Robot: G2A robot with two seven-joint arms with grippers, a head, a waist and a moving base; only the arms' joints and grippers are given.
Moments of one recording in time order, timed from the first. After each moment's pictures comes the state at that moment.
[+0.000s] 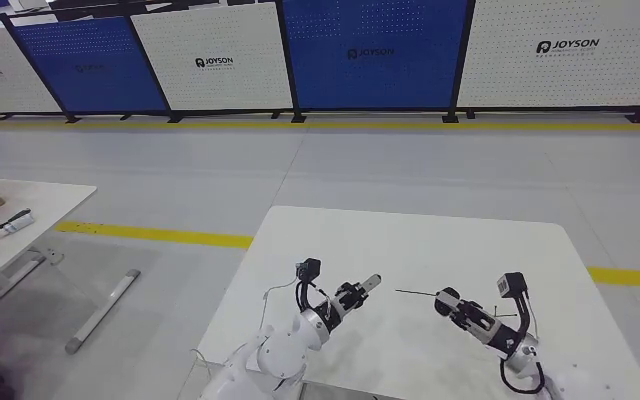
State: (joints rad) left arm 1.50 -1.19 -1.09 -1.76 0.13 0.05 -0.16; right arm -1.37 -0.95 1.13 -1.55 0.41 -0.34 0.62
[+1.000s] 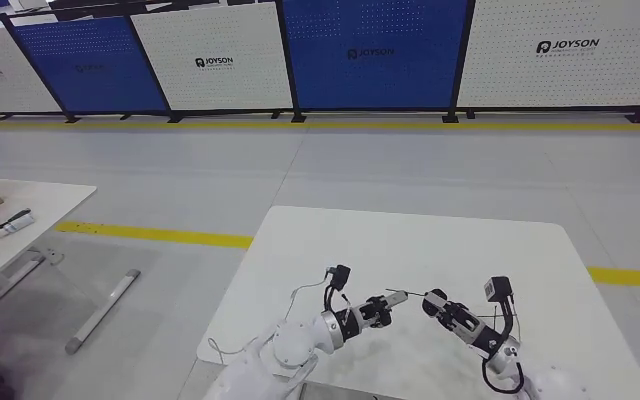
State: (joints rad) left arm 1.37 -1.22 -1.00 -1.60 -0.18 -0.06 -0.41; right arm -1.36 -0.99 1.06 -1.52 0.40 -0.34 0.53
